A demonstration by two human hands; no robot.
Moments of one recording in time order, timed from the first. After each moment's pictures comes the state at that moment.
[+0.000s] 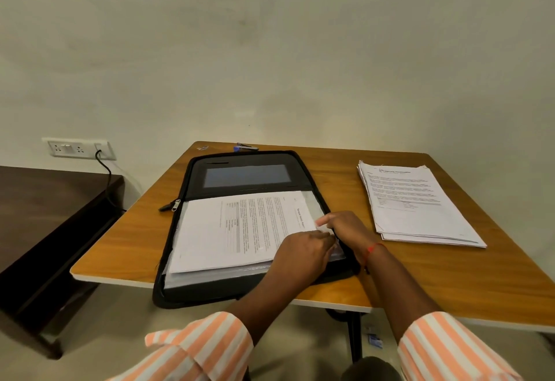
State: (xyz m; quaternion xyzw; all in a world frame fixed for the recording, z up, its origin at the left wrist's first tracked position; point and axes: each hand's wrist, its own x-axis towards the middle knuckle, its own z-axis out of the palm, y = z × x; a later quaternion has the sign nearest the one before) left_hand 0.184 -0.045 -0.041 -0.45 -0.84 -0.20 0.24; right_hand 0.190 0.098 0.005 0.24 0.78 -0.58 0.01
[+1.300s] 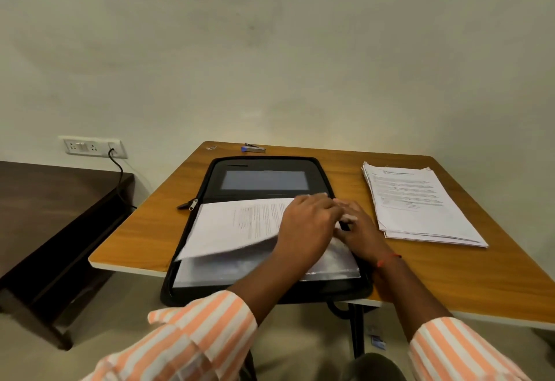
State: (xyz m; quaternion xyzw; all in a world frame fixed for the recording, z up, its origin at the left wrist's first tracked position) left_hand 0.198 -0.052 0.024 -0.41 -0.84 -0.17 0.33; right_hand 0.214 0.117 -0.014 0.00 0.91 -0.39 -0.14
